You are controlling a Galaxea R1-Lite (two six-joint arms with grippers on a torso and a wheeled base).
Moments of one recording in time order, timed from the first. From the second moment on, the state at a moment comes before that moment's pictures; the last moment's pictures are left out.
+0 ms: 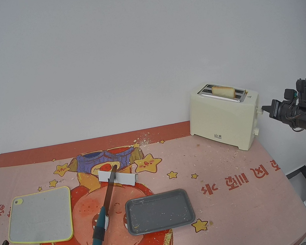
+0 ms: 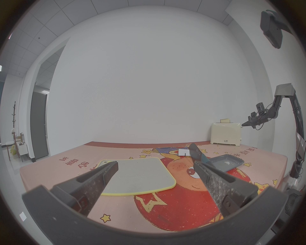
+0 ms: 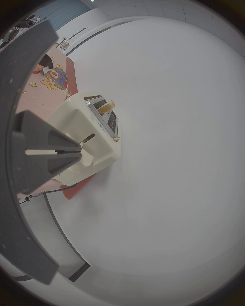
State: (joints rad) left arm -0.01 0.02 -0.02 0.00 0.01 0.00; right arm -0.03 1.86 -0.84 -0.66 0.24 0.36
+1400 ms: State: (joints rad) left arm -0.01 0.02 -0.02 0.00 0.01 0.00; right arm -0.02 1.94 -0.83 -0.66 0.24 0.36
